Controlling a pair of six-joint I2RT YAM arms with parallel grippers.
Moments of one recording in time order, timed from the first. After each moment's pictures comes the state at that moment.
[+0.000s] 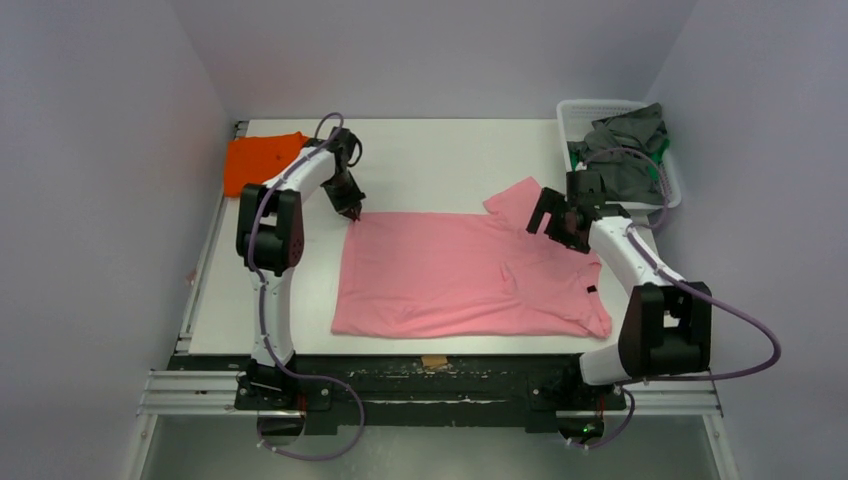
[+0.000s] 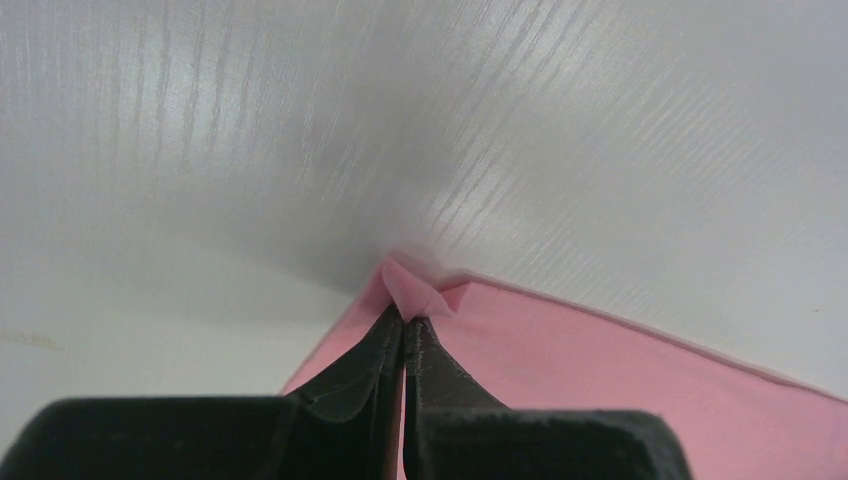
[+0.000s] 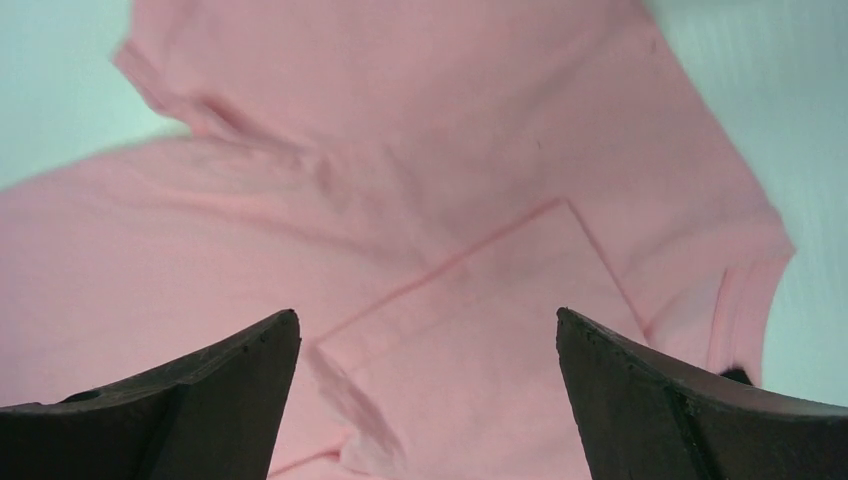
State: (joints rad) left arm -0.20 2.24 1.81 -0.94 0.00 -0.72; right arm 0.05 1.41 0.92 -0.53 0.07 0.46
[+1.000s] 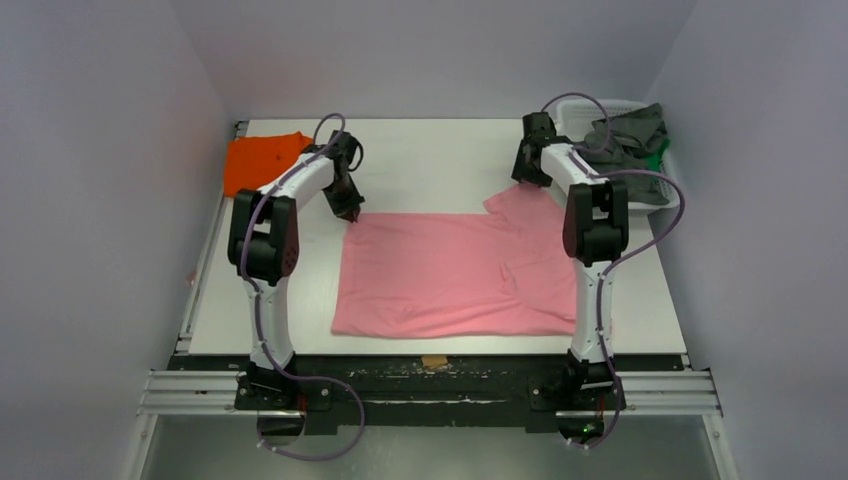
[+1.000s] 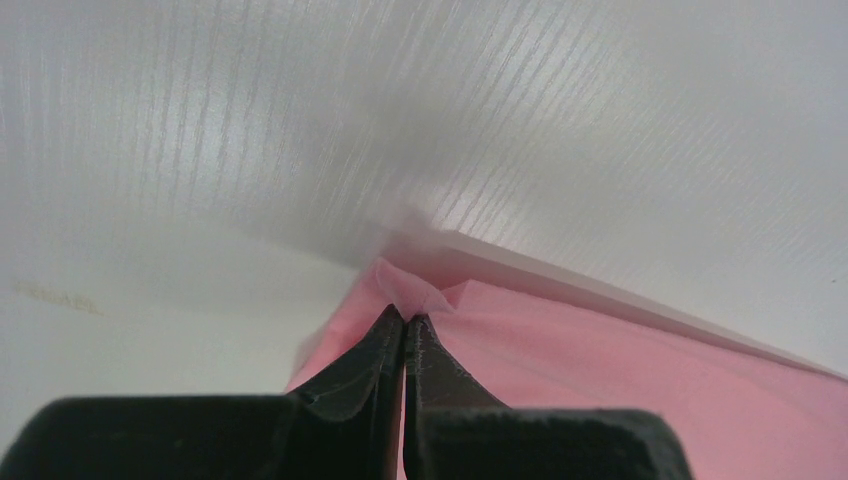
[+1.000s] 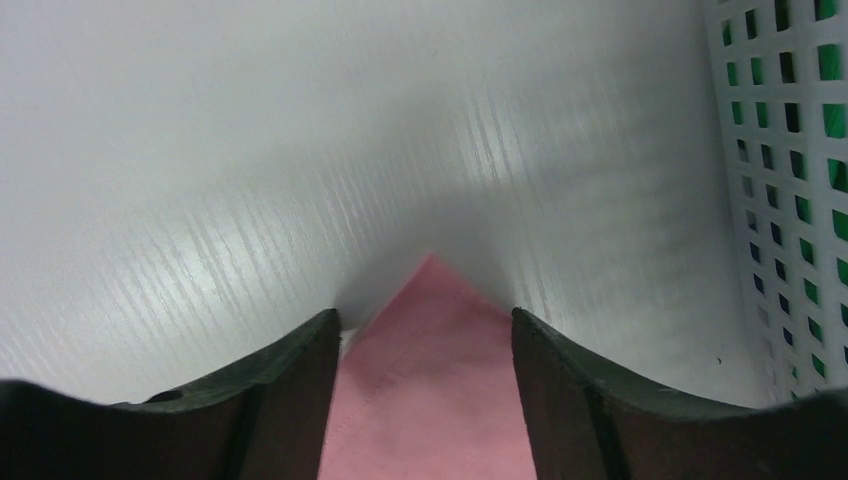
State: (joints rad) left arm -0.23 2.12 1.67 -0.86 -0.08 -0.70; right arm 0.11 2.34 1.93 -0.59 0.29 0.37
